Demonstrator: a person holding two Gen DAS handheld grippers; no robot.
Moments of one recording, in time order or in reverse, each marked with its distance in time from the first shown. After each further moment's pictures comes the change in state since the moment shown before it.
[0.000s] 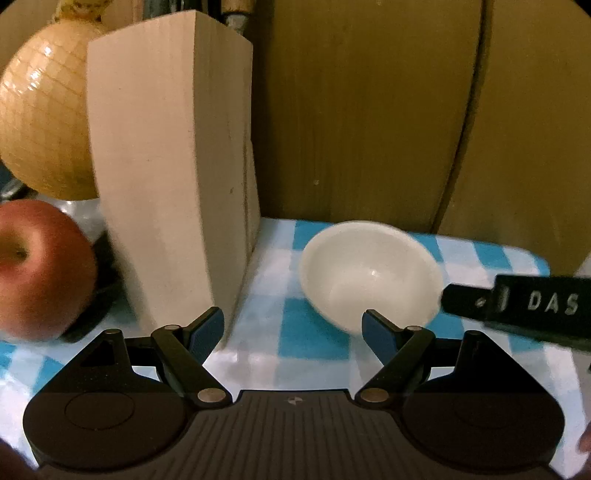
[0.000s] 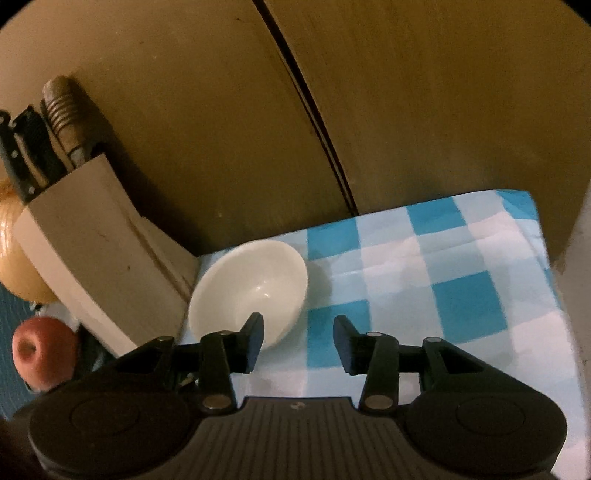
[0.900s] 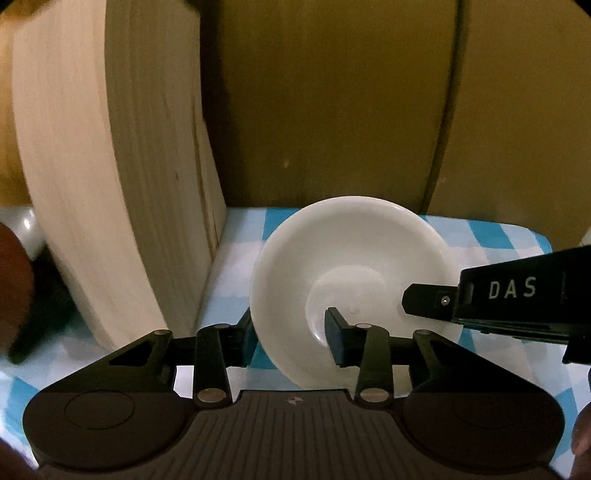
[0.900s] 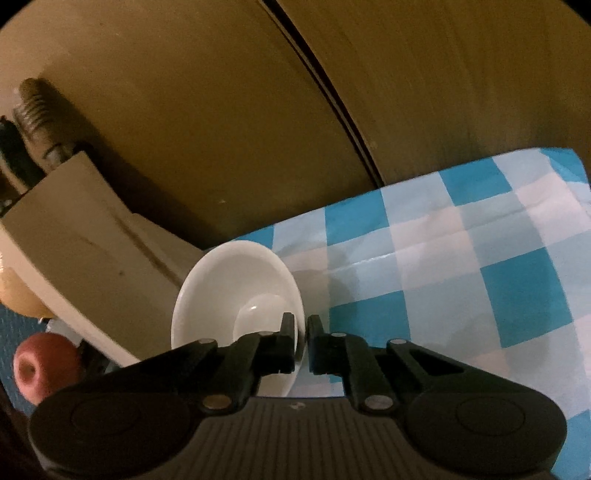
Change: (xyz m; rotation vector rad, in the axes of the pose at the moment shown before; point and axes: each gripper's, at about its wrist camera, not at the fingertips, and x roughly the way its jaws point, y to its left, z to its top) left arm 0.017 -0.021 -0.008 0.102 0.009 -0.013; right arm 0.030 -0.011 0.002 0.052 0.079 0.091
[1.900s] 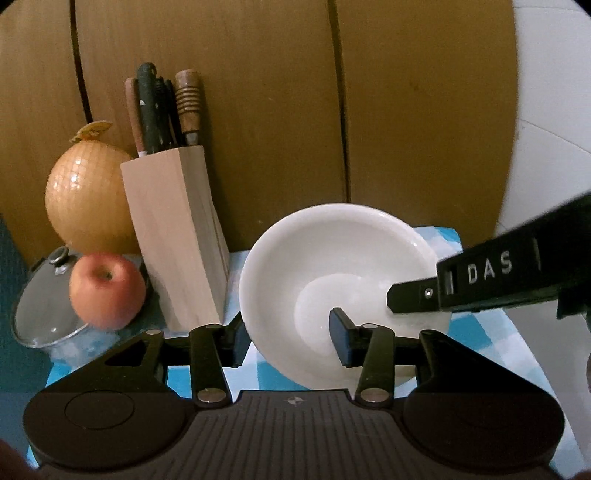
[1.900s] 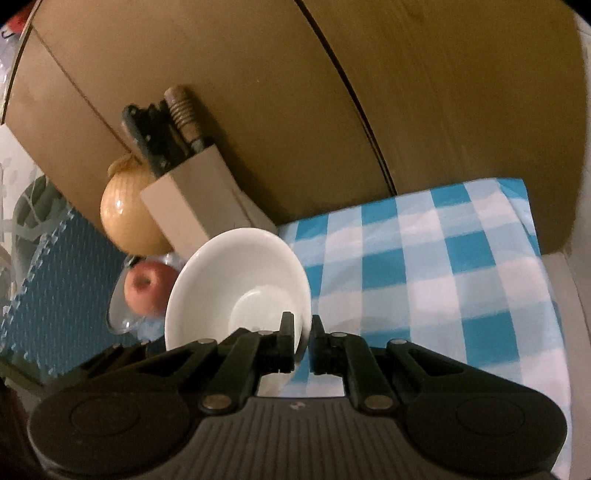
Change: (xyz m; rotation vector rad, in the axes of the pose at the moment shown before) left arm -0.168 -0.011 -0.056 0.144 -0.178 -0.053; right arm -0.155 0.044 -0.073 -0.108 -0.047 0.039
